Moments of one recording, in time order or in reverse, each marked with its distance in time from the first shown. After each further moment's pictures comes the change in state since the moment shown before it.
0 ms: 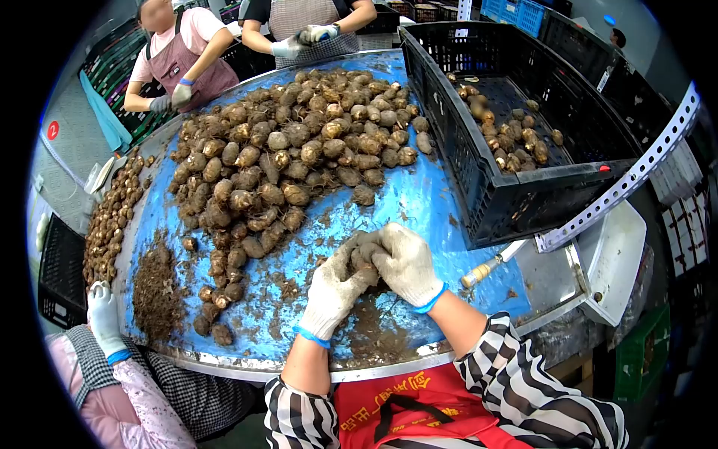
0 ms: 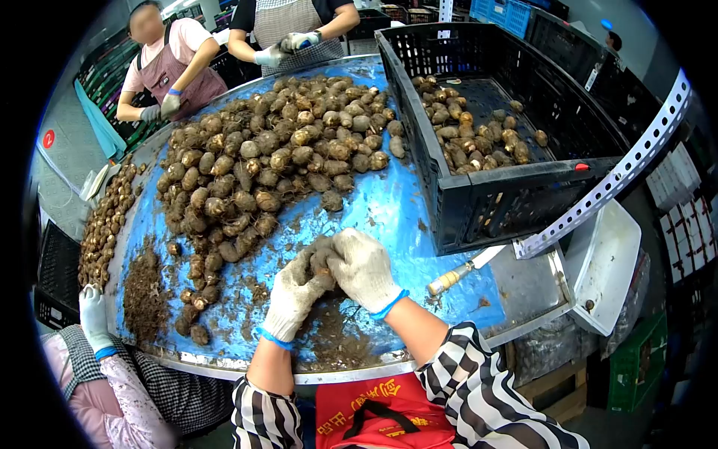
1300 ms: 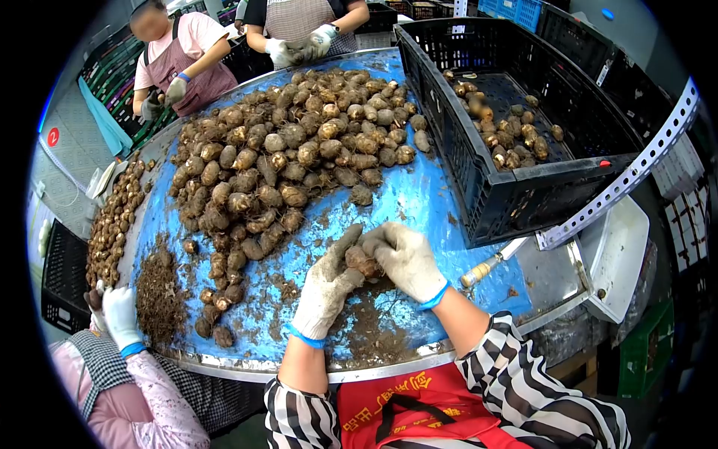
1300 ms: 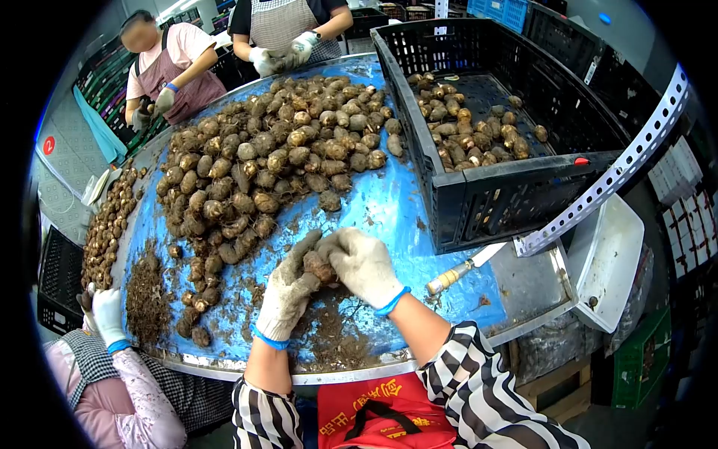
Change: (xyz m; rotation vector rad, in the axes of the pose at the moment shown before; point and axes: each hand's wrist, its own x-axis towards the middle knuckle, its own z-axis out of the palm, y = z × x) left_hand 0.000 0.007 -0.007 -0.338 -0.085 0.020; right_hand 0.004 -0.001 -0.005 0.285 -0.058 0.292
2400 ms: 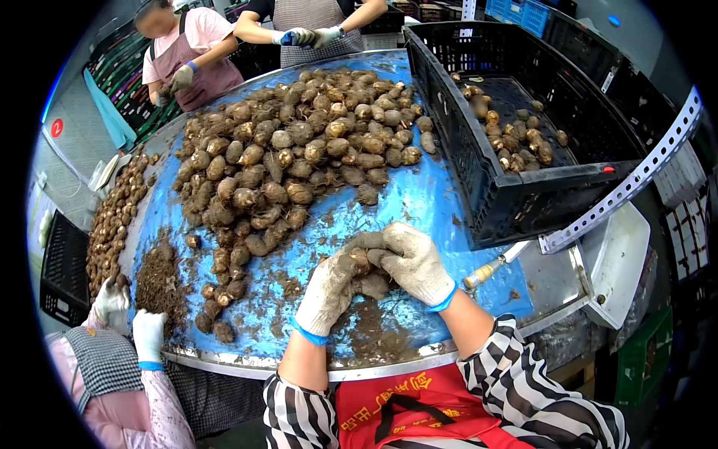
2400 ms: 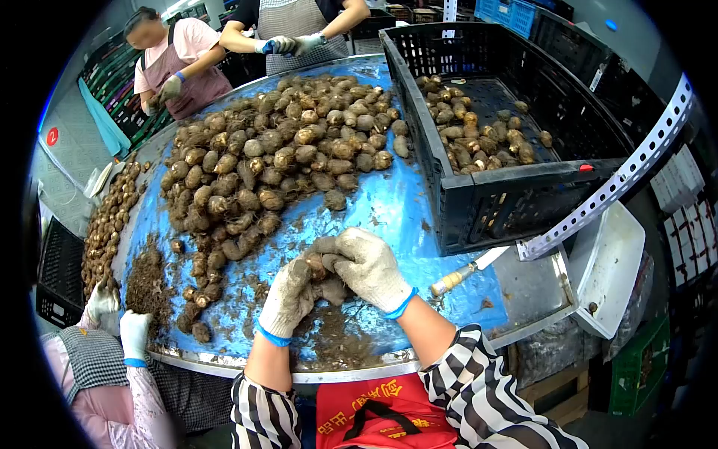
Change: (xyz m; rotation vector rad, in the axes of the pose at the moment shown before) left_hand 0.001 0.002 -0.005 -0.327 -0.262 -0.105; right_hand -0.001 -0.007 -0.008 -0.037 -0.052 -0.378
